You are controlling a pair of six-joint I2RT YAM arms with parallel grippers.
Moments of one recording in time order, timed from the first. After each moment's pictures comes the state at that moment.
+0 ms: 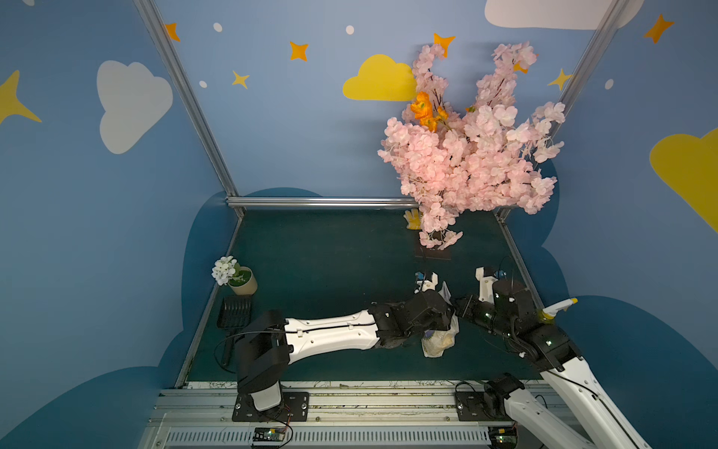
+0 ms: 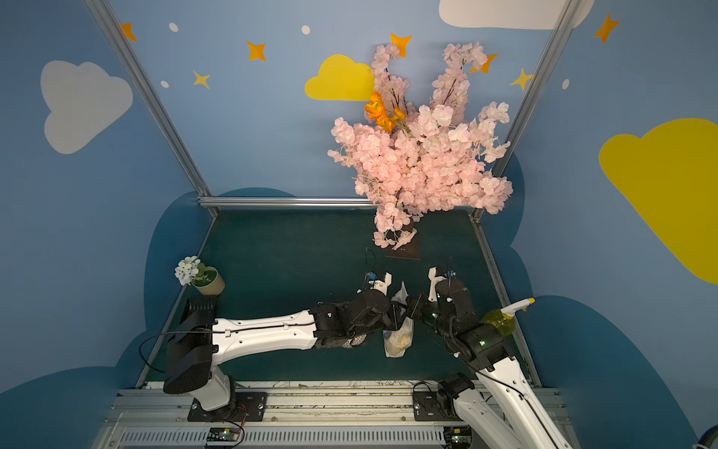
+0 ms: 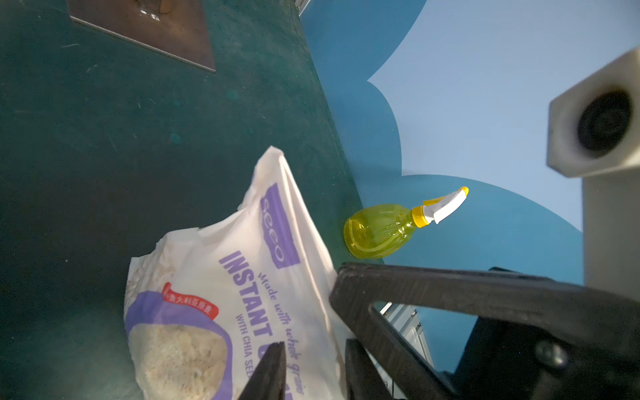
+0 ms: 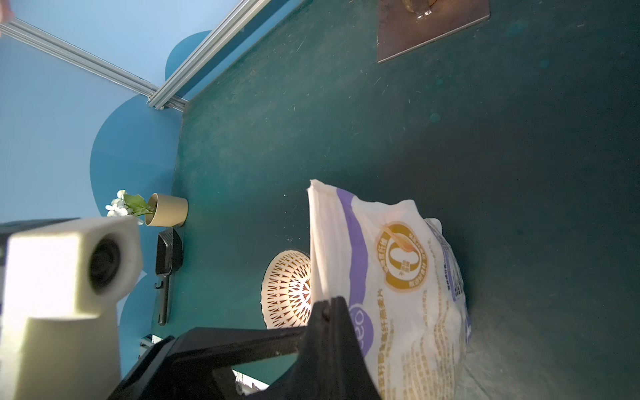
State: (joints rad) left arm -1.22 1.72 1.29 -0.09 -0.18 -1.02; right arm 0.47 0.67 0.77 -0.74 -0.13 0.74
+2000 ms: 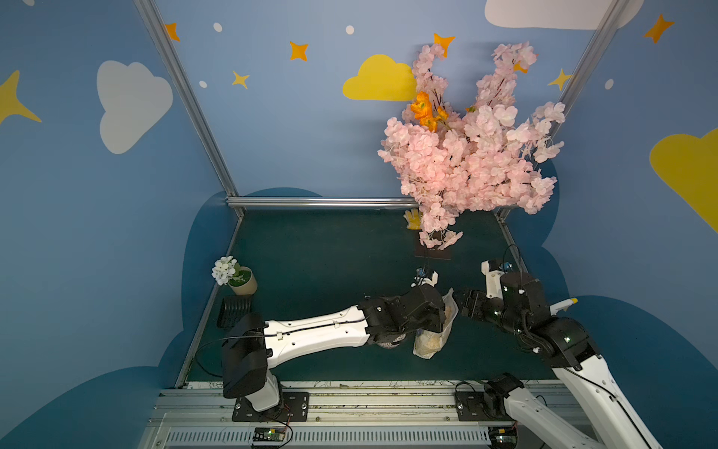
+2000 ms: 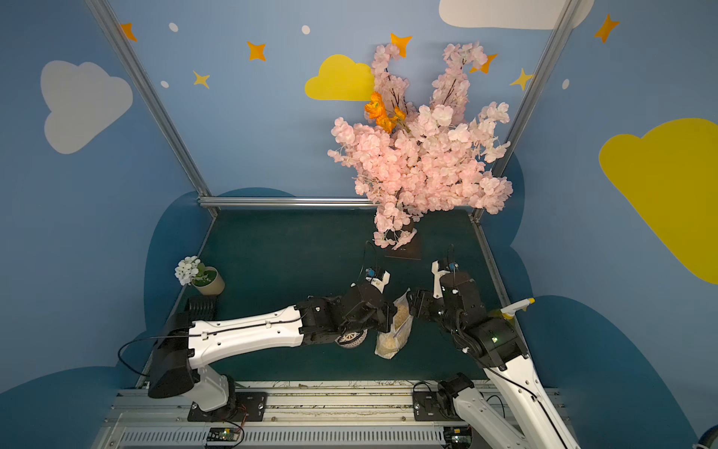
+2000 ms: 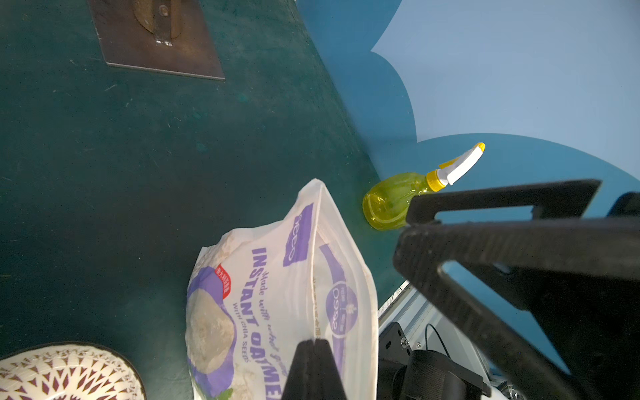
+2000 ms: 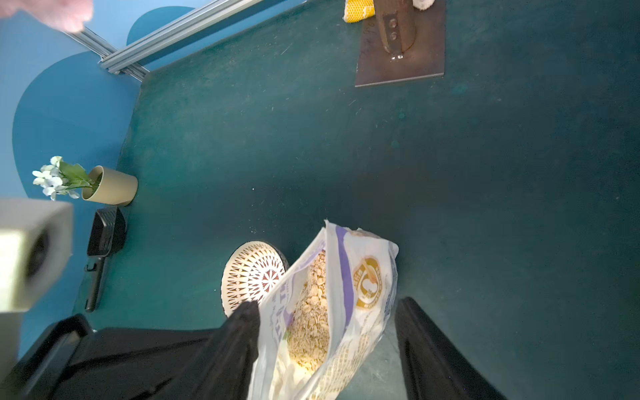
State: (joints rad) left arm -1.22 1.64 1.34 -0.32 -0.16 -0.86; right arm 0.47 0.71 0.94 -0.95 -0.03 0.55
